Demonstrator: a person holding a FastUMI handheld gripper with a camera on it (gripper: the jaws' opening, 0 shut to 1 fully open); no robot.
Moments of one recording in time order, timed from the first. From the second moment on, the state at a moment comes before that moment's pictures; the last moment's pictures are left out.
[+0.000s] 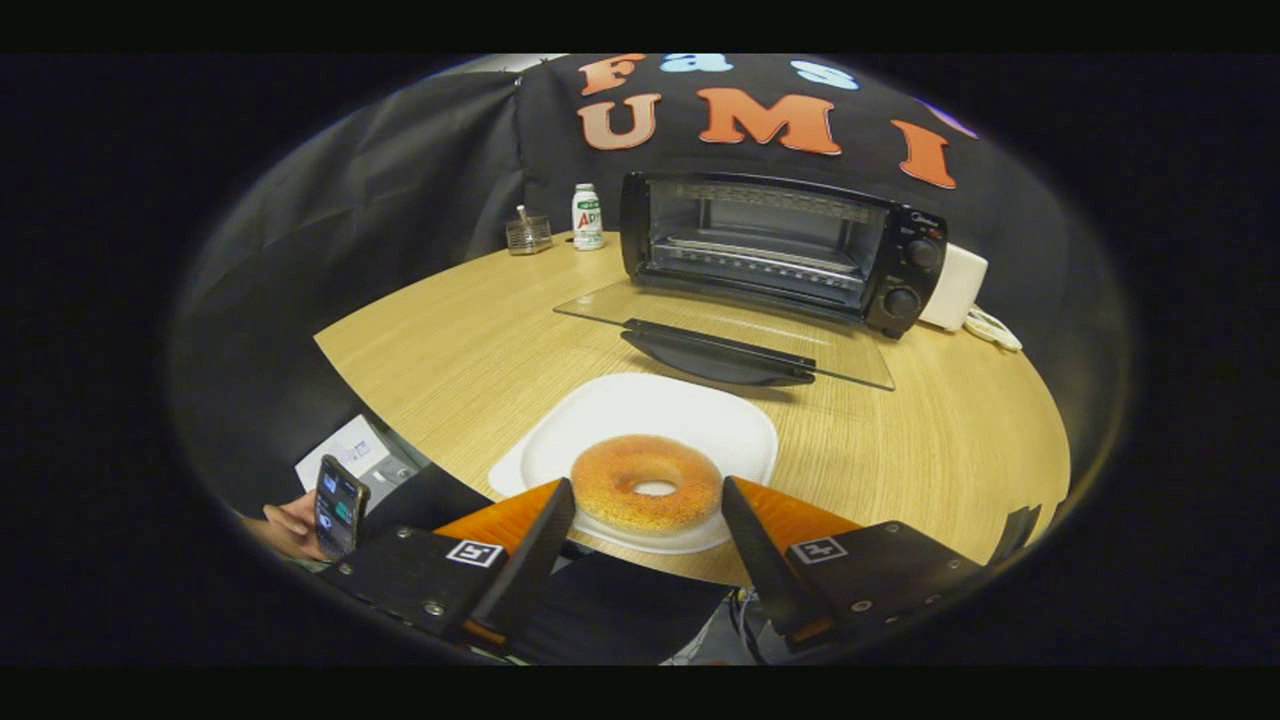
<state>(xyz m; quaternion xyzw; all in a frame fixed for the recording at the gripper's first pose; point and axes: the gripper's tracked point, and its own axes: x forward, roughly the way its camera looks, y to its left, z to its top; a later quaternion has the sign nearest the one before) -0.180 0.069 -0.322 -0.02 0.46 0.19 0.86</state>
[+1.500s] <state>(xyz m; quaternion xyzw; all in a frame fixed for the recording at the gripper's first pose) 0.061 0.087 -0.265 0.29 0.33 0.06 0.89</state>
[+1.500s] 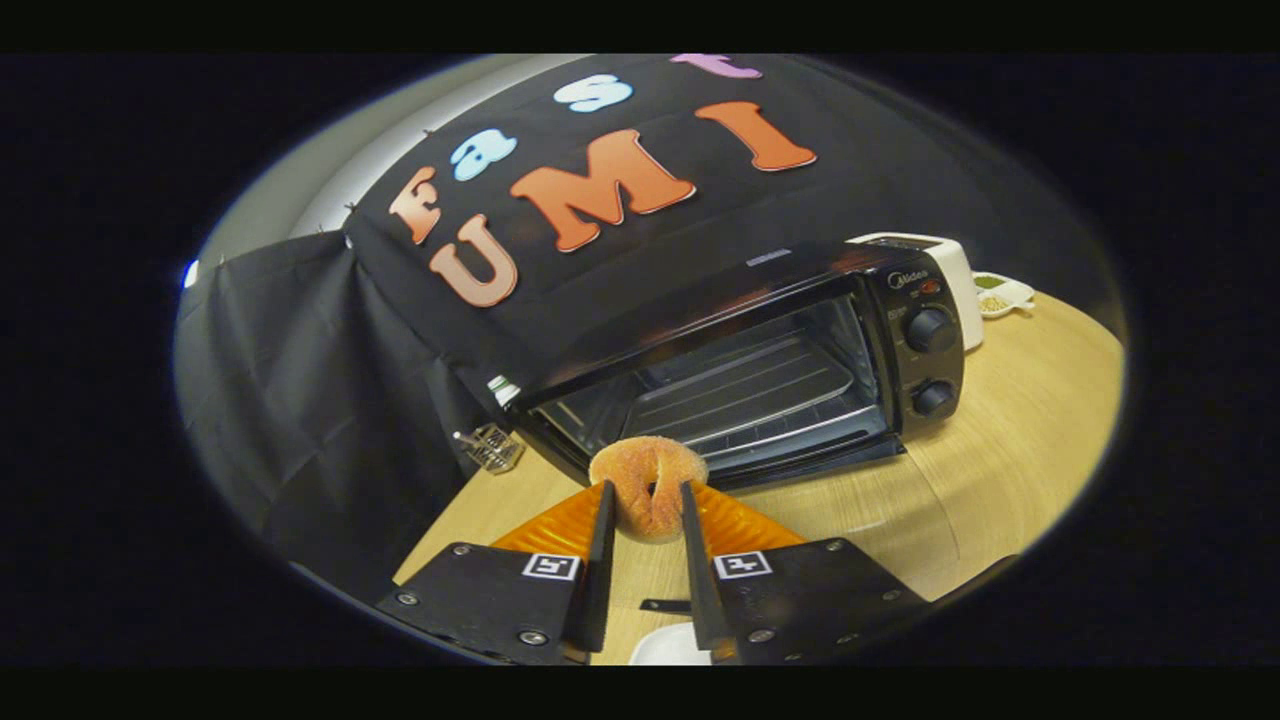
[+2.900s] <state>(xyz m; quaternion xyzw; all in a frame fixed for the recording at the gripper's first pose) 0.154 0.079 -0.315 0.23 0.30 -0.11 0.92</state>
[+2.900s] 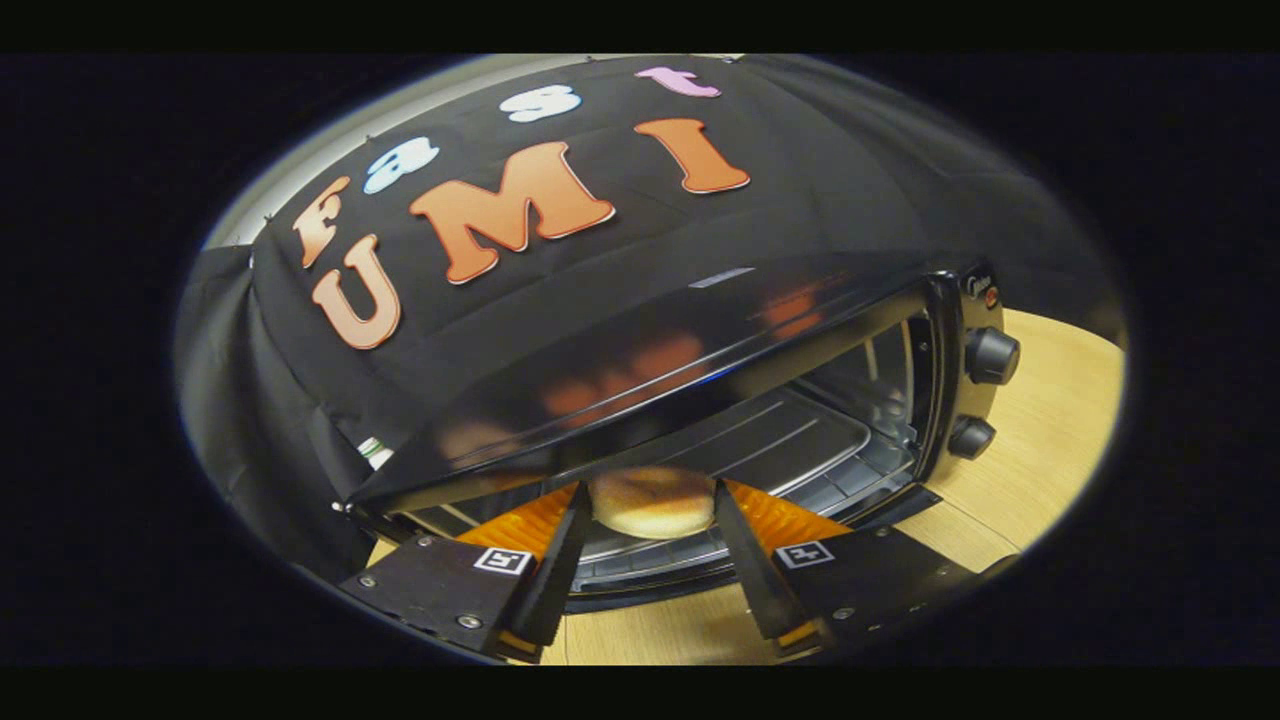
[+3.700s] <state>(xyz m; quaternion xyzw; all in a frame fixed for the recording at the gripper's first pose) 0.001 0.078 -0.258 0.09 0.33 0.03 0.94</state>
